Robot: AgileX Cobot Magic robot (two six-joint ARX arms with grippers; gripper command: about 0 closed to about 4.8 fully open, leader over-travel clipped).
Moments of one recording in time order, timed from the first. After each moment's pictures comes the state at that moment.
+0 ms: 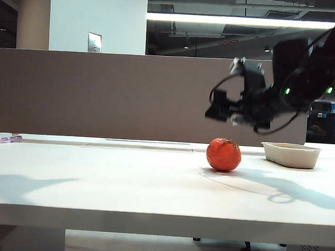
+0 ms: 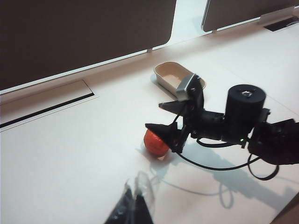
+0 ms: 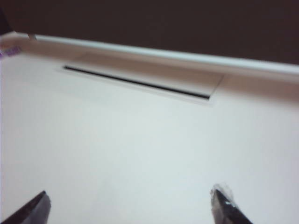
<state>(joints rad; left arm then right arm) -0.51 1.15 1.37 -0.52 0.16 0.01 0.23 2.04 1.15 0.74 -0.28 0.05</state>
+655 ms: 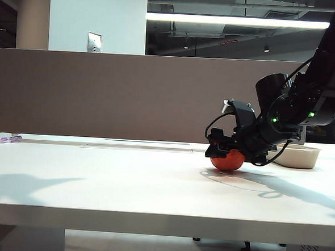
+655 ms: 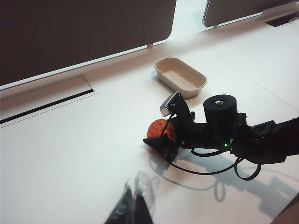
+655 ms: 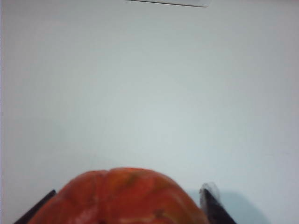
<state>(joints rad) -0.51 1.18 1.37 -0.51 0.16 0.01 0.24 2.19 1.25 0.53 -0.24 0.04</state>
